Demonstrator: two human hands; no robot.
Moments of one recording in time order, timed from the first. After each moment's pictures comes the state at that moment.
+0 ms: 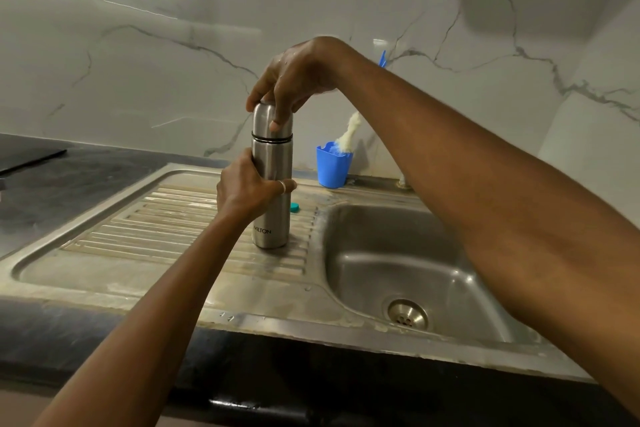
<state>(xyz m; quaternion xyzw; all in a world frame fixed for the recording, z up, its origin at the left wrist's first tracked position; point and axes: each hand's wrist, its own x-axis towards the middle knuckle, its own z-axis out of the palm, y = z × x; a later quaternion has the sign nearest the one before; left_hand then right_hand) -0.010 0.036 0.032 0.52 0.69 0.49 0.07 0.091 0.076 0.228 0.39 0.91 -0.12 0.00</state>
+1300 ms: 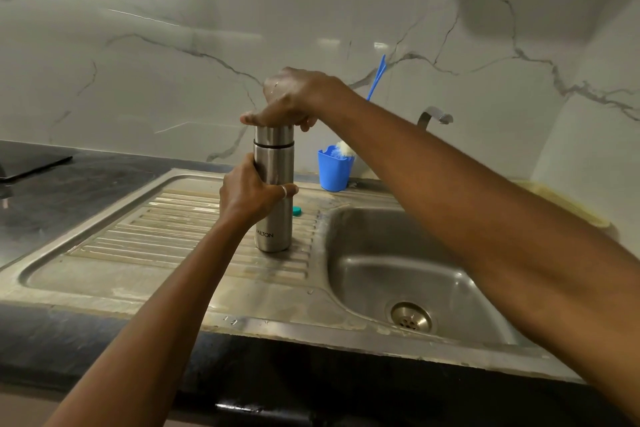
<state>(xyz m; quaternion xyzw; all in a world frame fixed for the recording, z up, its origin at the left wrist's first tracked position) -0.012 0.043 0.030 0.52 0.70 0.49 0.07 0.084 0.062 0.200 0.45 0.88 0.13 -0.05</state>
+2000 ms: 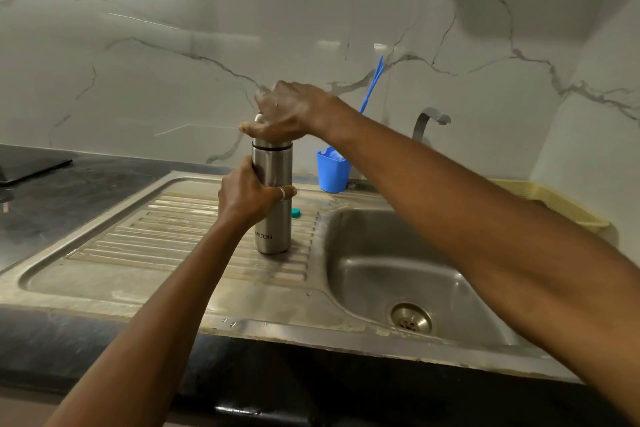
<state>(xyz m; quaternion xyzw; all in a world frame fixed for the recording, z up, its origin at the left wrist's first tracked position) -0.011 0.039 0.033 0.52 0.71 0.47 0.07 0.086 0.077 0.179 0.38 0.90 0.21 -0.09</state>
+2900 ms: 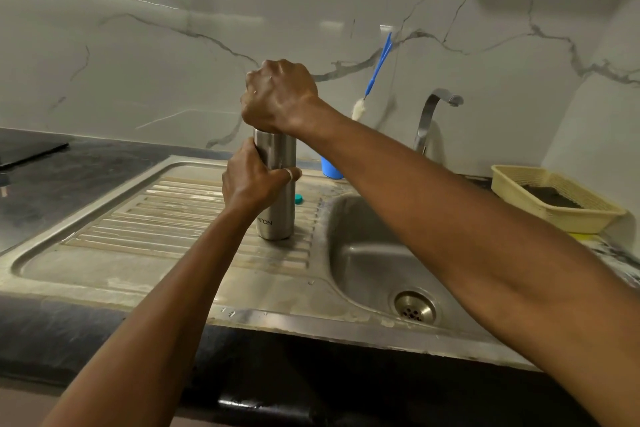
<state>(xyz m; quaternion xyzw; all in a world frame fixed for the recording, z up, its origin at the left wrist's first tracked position) -0.004 0.048 0.029 0.50 0.70 0.50 0.07 0.060 0.077 0.152 0.40 0.85 0.26 -0.23</state>
